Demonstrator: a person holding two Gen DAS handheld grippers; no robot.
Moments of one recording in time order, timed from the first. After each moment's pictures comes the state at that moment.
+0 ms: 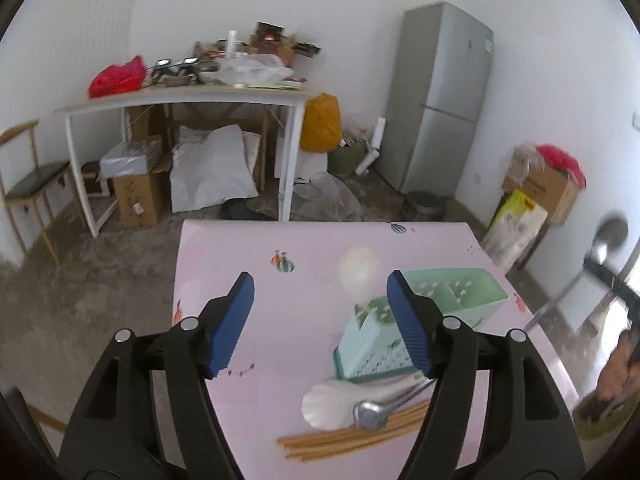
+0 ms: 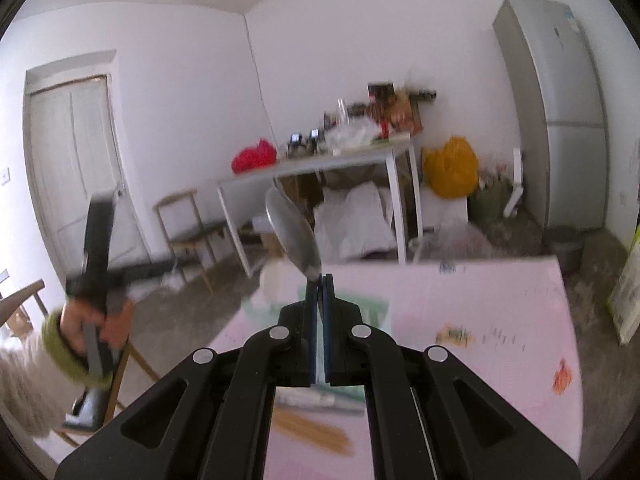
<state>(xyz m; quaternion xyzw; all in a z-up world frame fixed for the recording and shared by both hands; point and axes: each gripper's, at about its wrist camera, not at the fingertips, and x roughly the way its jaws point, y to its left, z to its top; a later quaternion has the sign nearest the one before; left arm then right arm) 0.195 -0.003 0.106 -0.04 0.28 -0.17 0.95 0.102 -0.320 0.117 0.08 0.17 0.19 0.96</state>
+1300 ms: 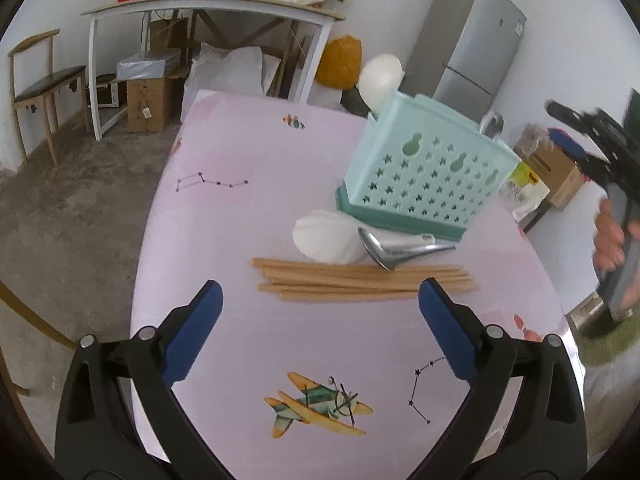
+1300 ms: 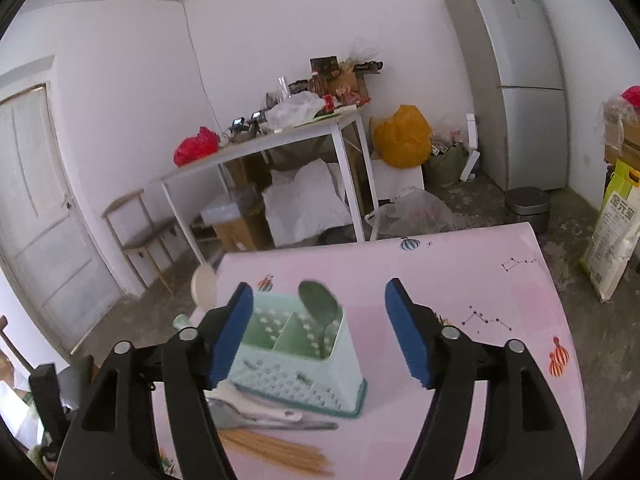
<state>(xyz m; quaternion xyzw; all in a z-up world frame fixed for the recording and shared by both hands) 0.110 0.005 -0.019 -0.09 0.37 -0.15 0.91 0.153 -0.319 0.083 0.11 0.24 0.10 0.96</state>
